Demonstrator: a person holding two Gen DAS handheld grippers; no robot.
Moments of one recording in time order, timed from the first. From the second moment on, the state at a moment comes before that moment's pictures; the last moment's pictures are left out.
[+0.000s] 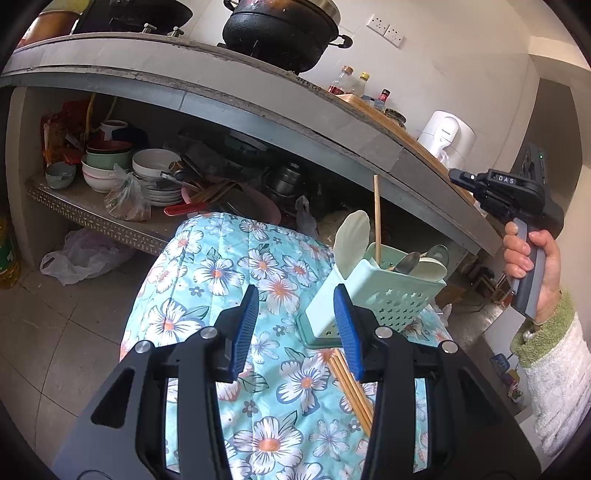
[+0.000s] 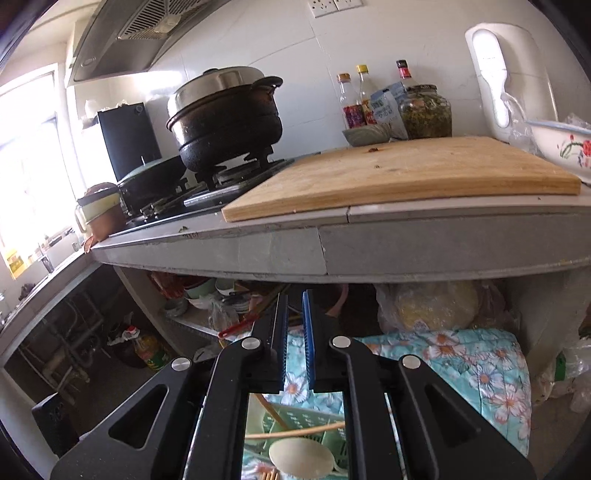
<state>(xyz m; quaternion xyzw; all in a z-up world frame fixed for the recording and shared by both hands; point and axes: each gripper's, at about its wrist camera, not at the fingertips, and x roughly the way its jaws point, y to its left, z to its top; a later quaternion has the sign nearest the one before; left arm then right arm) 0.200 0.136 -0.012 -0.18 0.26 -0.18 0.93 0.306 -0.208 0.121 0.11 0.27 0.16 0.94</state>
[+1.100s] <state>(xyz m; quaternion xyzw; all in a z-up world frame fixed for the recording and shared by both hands) 0.207 0.124 -0.019 -0.18 0.28 -0.19 0.92 0.354 -0.324 -0.033 0.48 0.37 0.10 0.79</state>
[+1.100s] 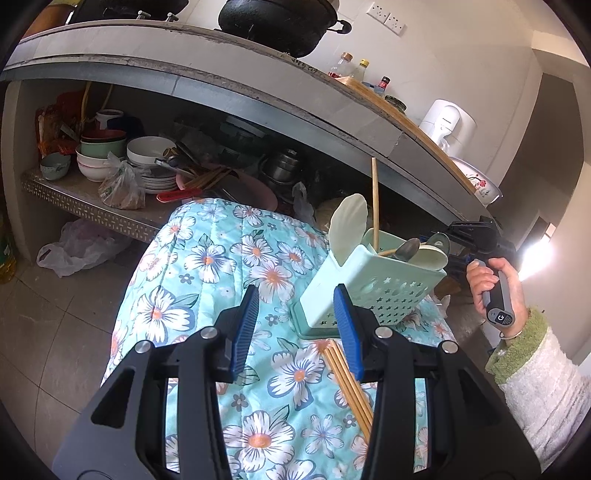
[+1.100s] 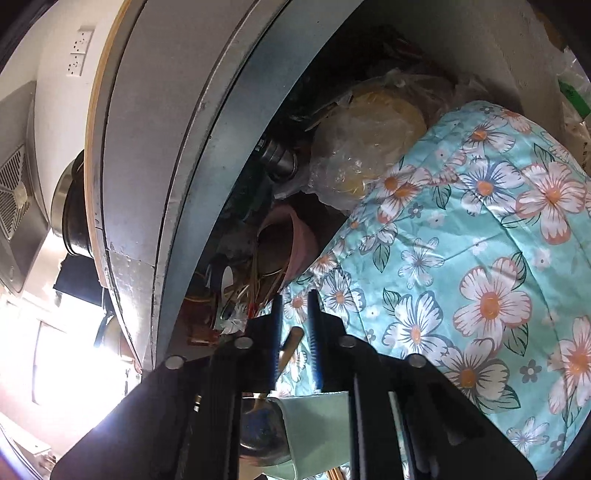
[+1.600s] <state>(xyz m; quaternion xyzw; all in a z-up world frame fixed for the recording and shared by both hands) 0.204 0.128 -0.019 -0.19 0.28 -0.19 0.92 0.320 -0.279 0.107 0.28 0.24 0.12 0.92</state>
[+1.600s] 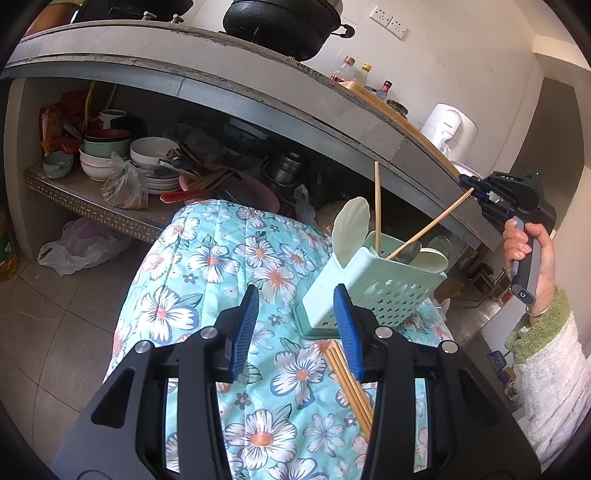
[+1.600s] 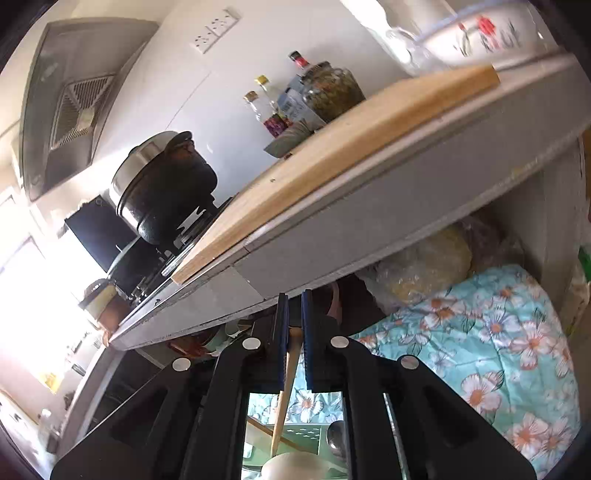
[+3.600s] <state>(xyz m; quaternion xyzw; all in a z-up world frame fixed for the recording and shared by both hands) 0.166 0.061 -0.085 -0.12 0.42 -0.21 0.87 0.135 -0.197 -0.103 0.01 0.52 0.06 0.85</state>
